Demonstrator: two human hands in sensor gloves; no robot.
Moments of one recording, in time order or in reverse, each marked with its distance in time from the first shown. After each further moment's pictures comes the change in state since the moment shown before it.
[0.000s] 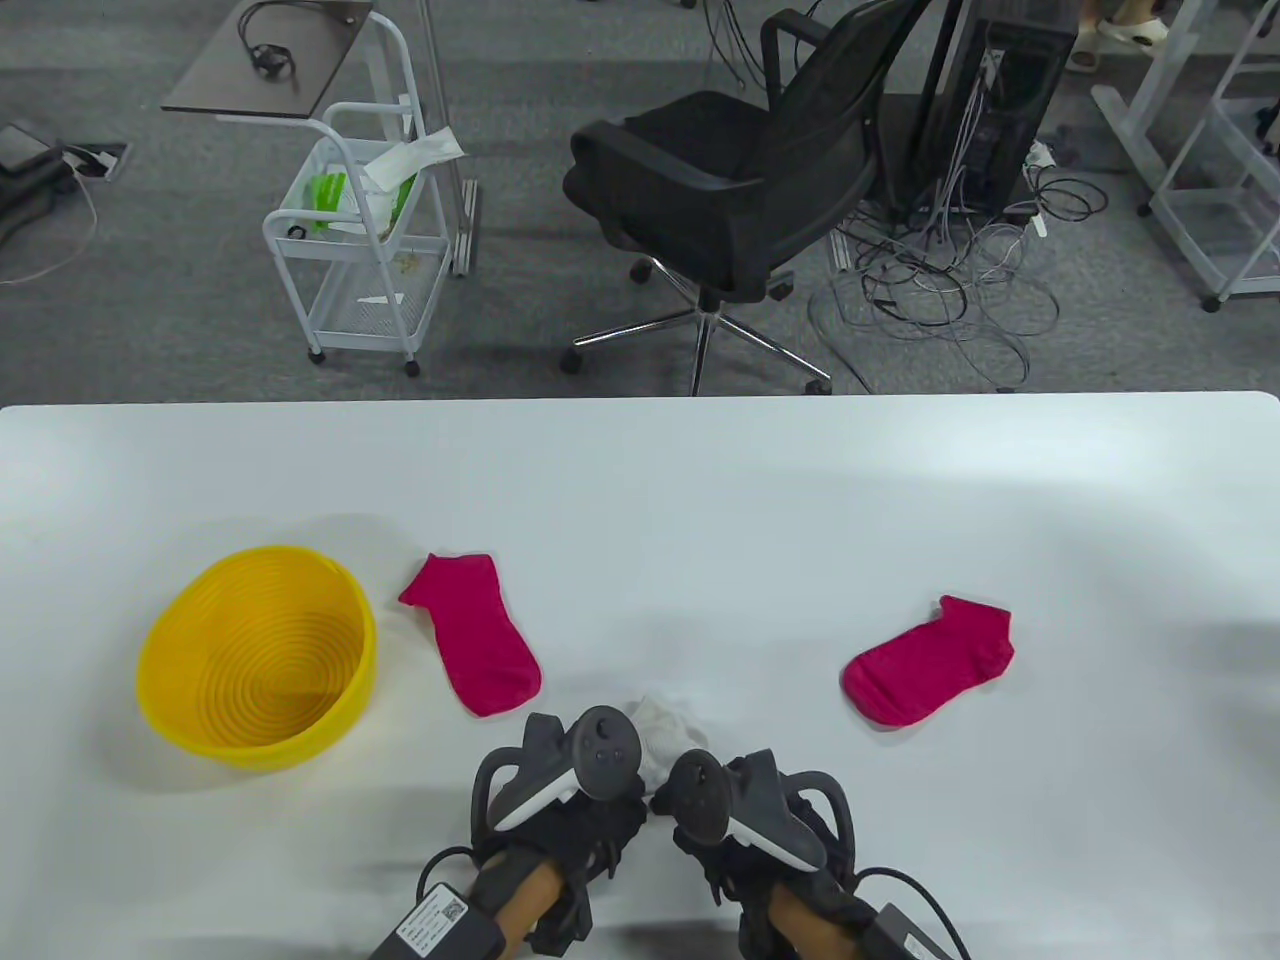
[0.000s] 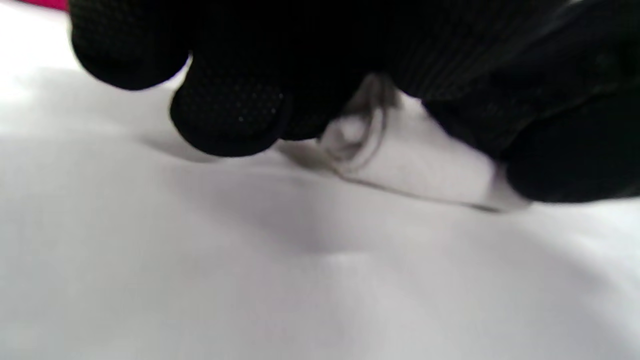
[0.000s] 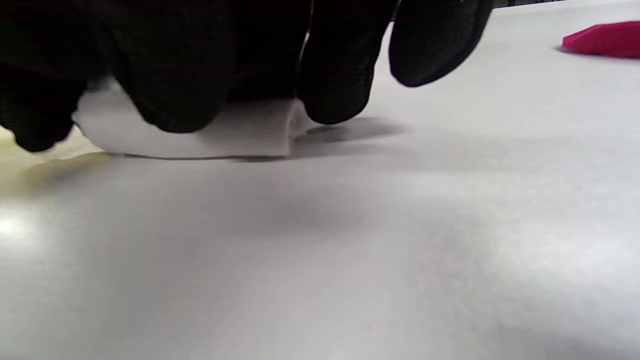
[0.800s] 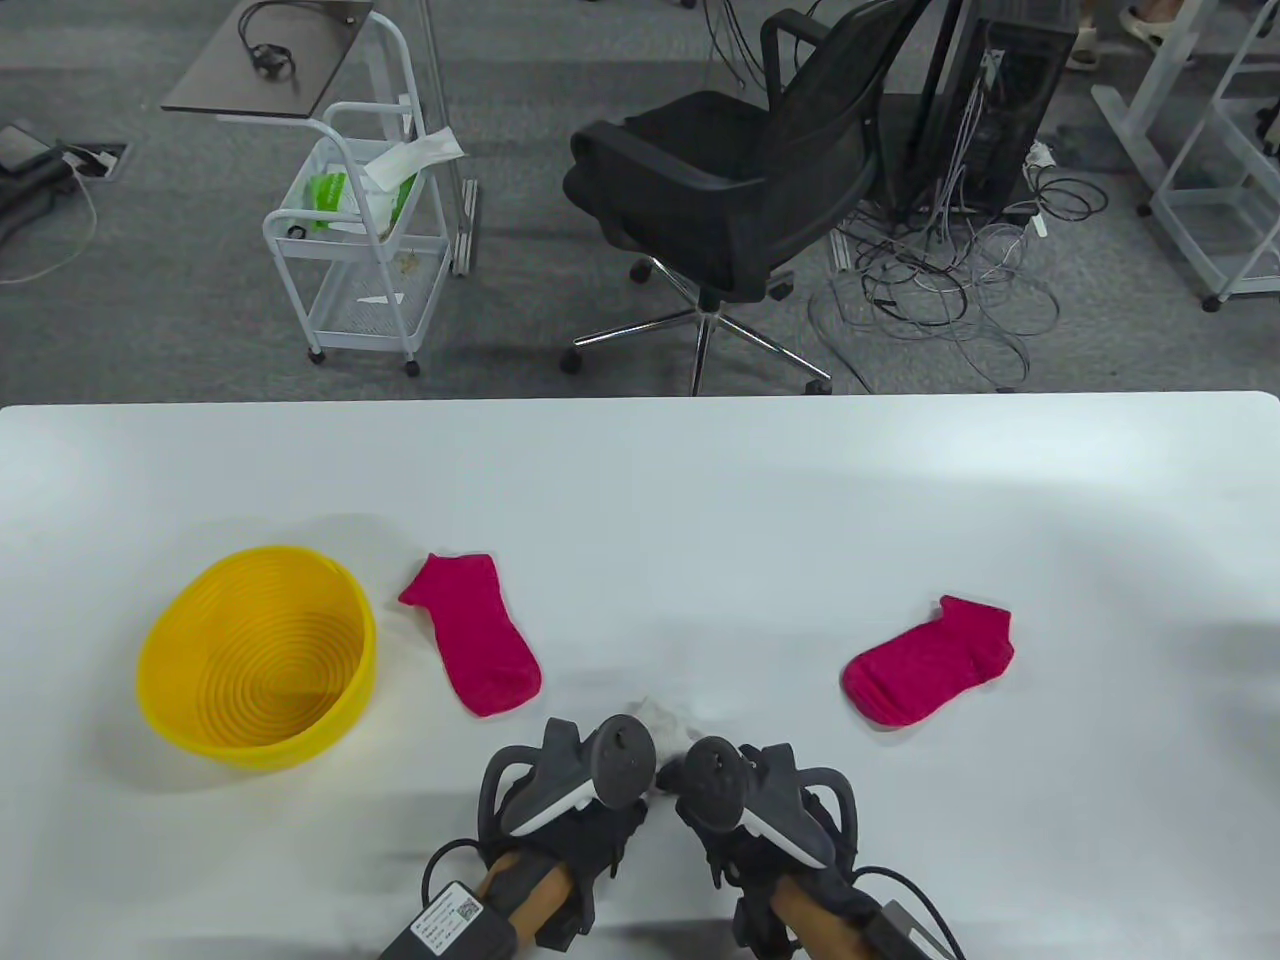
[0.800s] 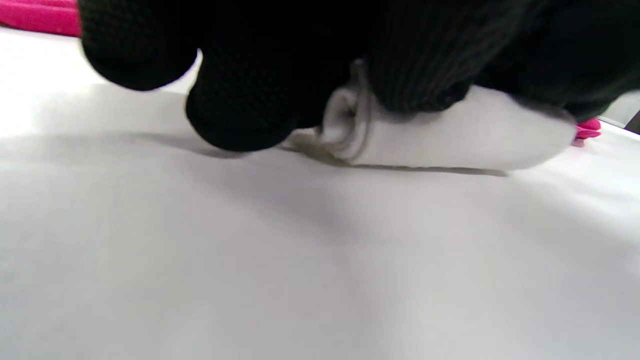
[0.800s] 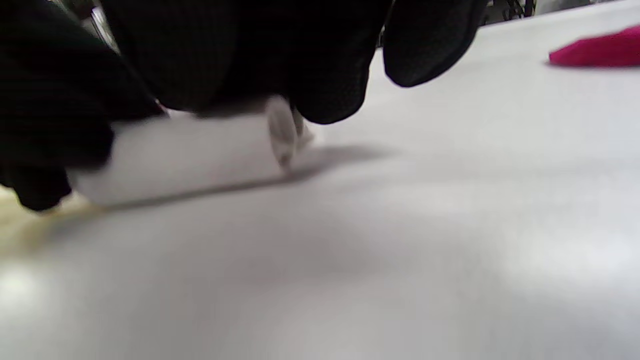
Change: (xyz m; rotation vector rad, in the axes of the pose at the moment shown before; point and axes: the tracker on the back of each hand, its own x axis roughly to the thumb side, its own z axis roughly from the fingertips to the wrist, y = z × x) left_hand 0.005 -0.009 -0.008 -0.002 -0.003 -0.074; right_hand -0.010 -0.014 0.001 -0.122 0.015 -0.102
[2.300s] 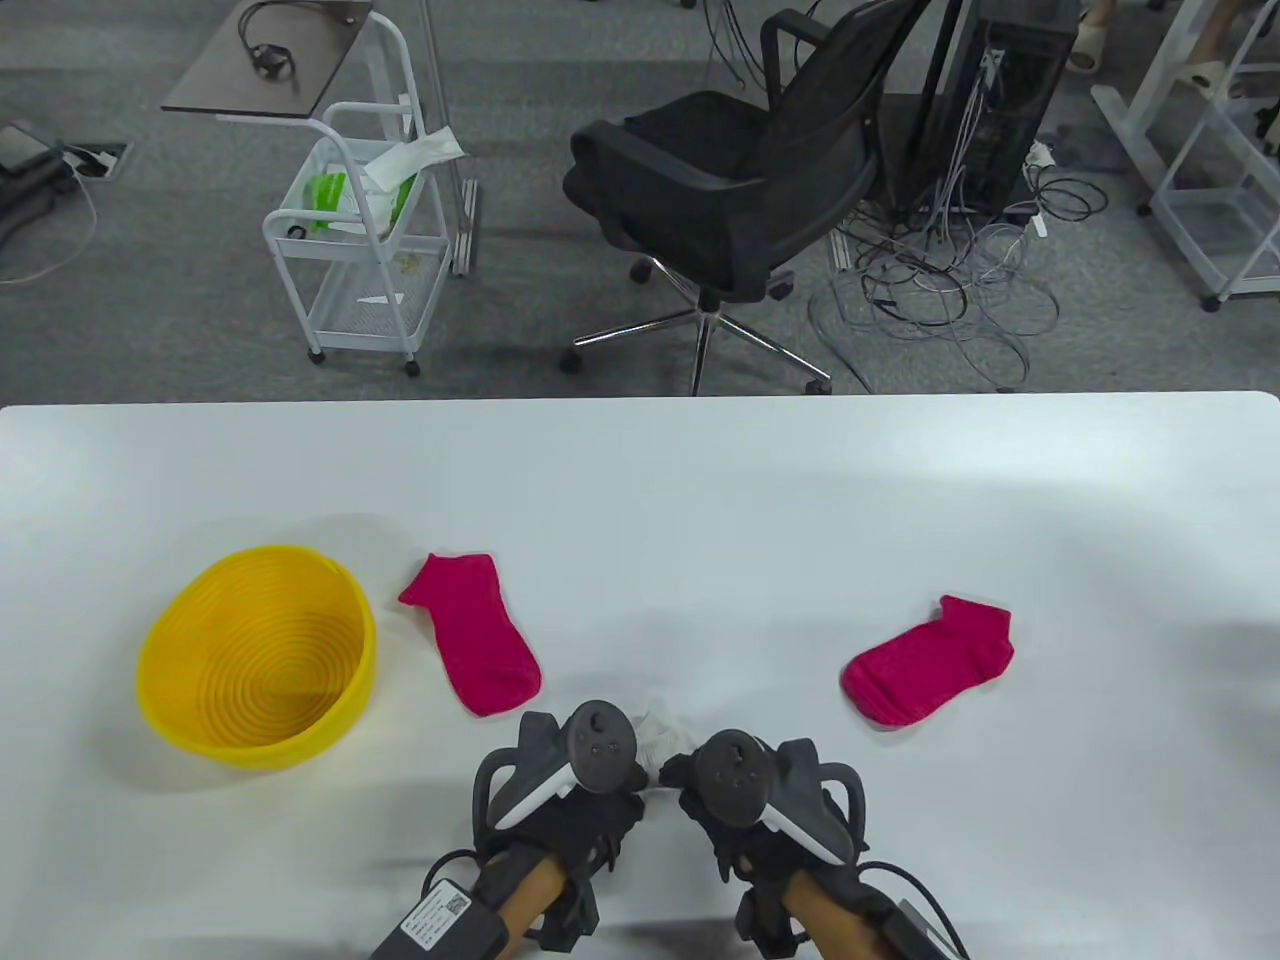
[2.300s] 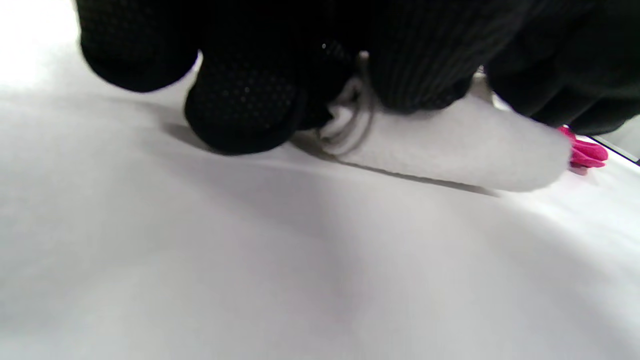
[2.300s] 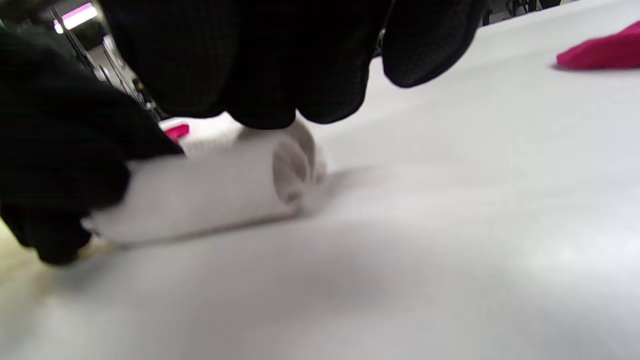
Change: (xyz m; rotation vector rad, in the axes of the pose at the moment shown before) left_hand -0.012 -0.002 -0.003 -0.049 0.044 0.134; right_hand -0.006 -0.012 0.003 -0.021 -0.017 -0.090
